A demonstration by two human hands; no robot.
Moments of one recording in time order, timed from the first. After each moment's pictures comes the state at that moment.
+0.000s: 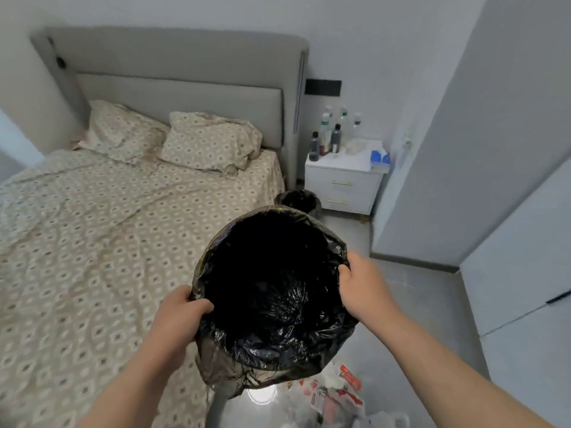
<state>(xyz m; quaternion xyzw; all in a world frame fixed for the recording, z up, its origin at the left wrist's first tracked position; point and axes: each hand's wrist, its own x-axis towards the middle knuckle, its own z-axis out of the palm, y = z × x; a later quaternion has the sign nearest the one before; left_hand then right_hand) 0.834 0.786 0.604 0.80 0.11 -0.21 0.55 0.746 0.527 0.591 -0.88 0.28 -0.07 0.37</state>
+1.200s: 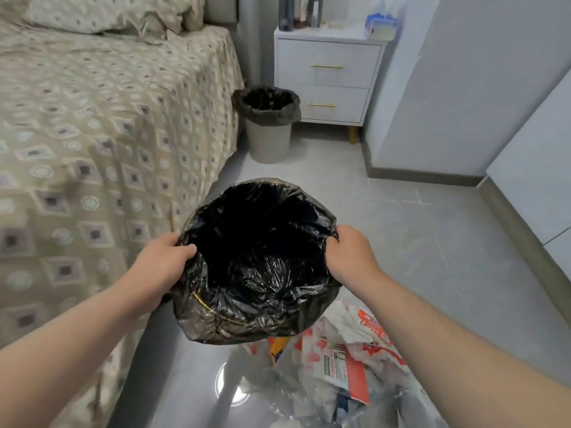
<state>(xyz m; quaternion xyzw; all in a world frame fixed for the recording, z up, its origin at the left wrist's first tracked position) 0.927 0.781 0.009 0.85 -0.01 -0.23 0.47 0.779 0.537 0.001 -0.86 0.36 -0.10 0.34</state>
